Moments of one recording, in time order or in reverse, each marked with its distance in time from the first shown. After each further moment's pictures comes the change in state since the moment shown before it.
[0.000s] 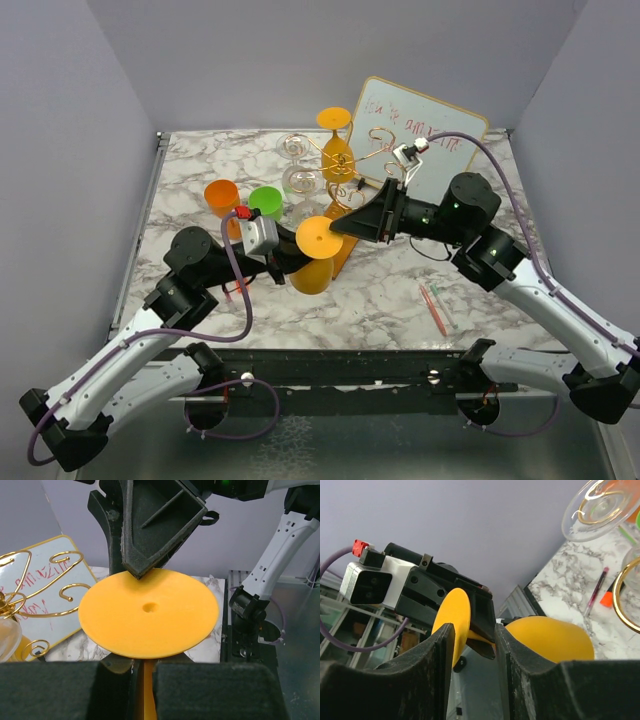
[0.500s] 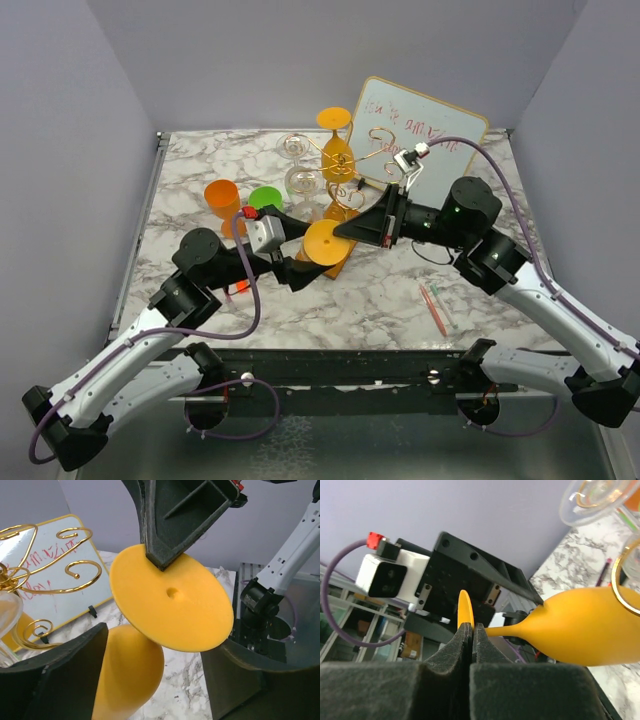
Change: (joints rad) left arm 0.002 0.008 -0.043 -0.003 -0.058 0.000; right arm -0.002 -0.010 -0.038 0.032 -0.038 0.047
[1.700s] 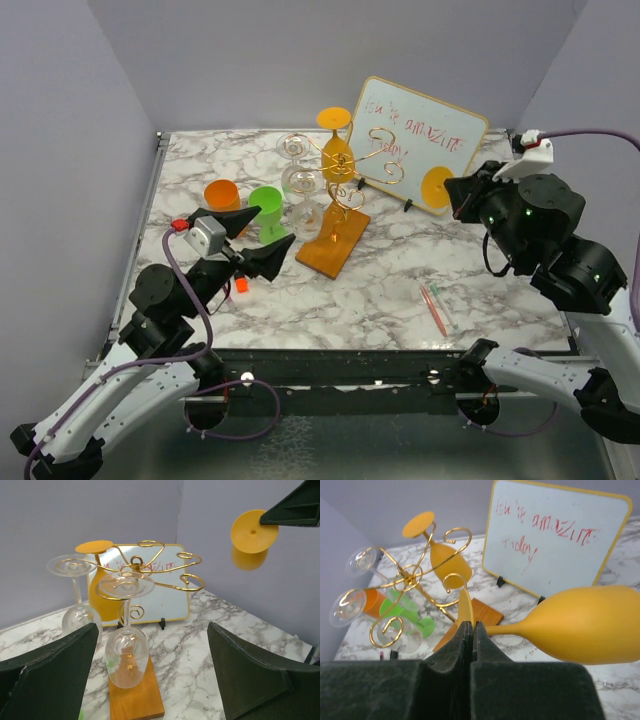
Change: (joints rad) left arm 0.000 -0.258 -0.076 -0.044 -0.491 -0.070; right arm 0.000 -0.107 0.380 -0.751 1.055 -0.549
